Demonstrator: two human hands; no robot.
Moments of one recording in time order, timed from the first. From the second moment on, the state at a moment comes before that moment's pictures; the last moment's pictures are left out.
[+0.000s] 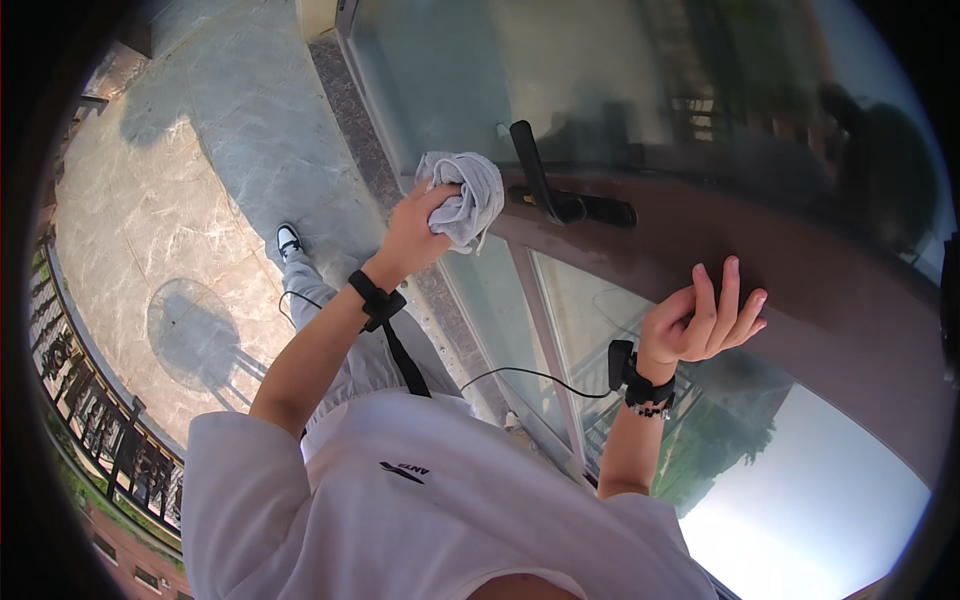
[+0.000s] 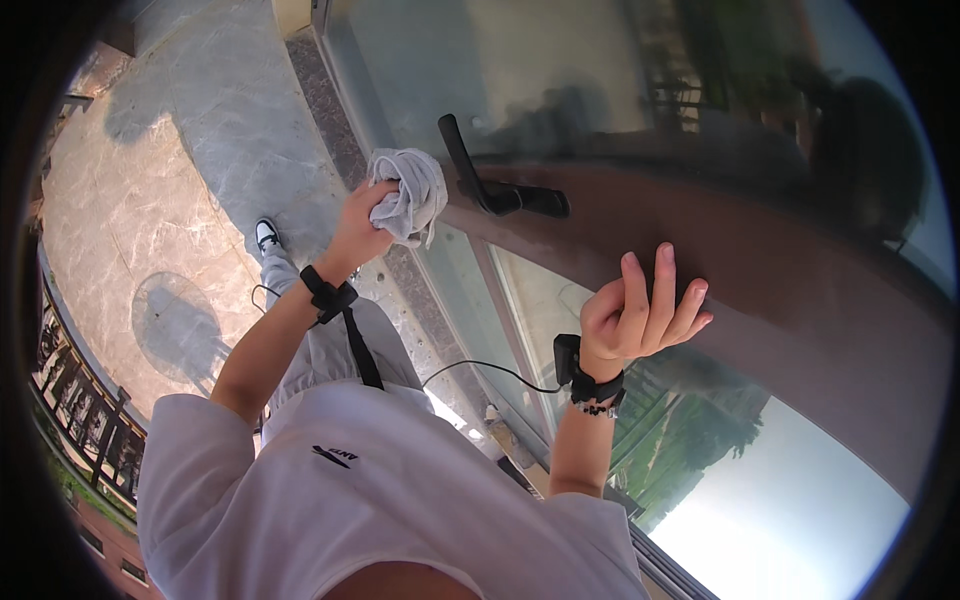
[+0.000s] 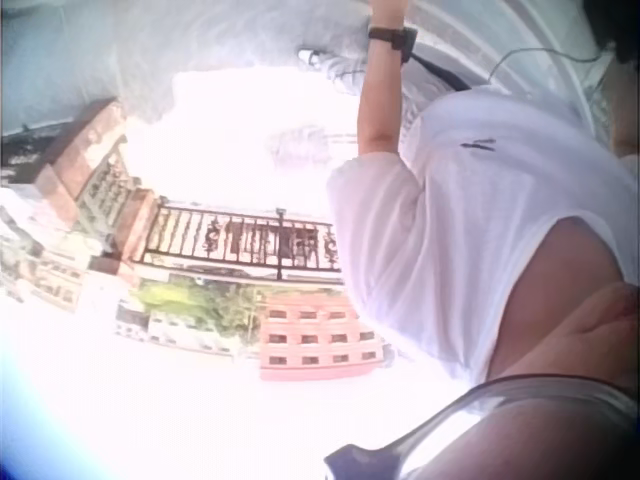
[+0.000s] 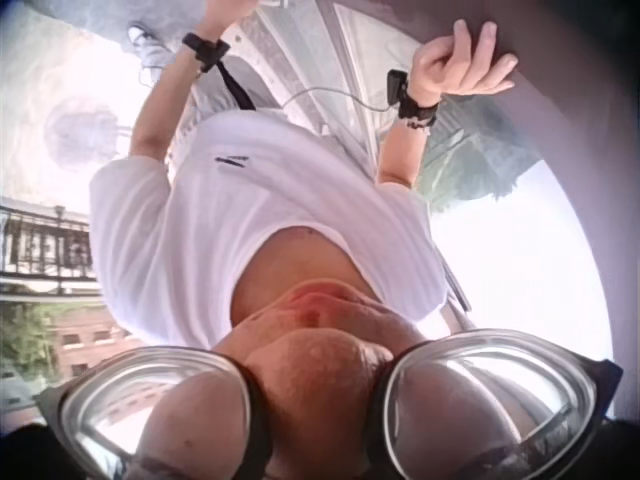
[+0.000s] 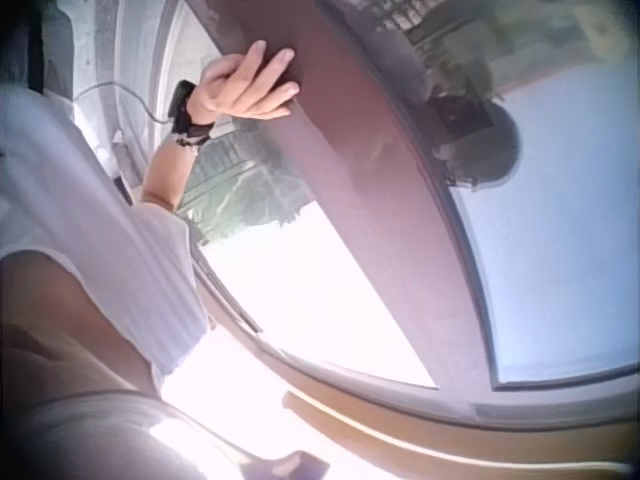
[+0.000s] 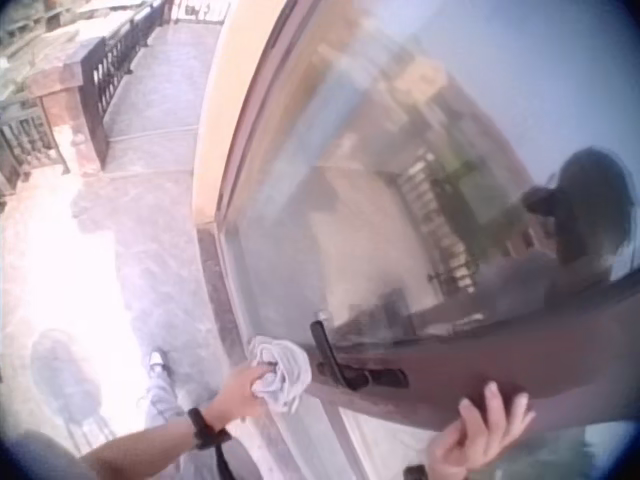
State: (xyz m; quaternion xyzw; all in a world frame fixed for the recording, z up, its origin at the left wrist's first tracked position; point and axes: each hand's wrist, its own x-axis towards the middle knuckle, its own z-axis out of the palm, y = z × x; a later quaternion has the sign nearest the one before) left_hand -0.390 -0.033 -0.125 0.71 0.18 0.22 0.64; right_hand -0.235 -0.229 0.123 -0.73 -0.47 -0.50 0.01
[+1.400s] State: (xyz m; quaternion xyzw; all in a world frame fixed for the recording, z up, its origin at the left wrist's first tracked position) left_hand -0.284 -0.046 -0.213 0.83 -0.11 0.32 0.45; right_hand -0.199 -0.243 0.113 -0.71 -0.46 -0.53 -0.09
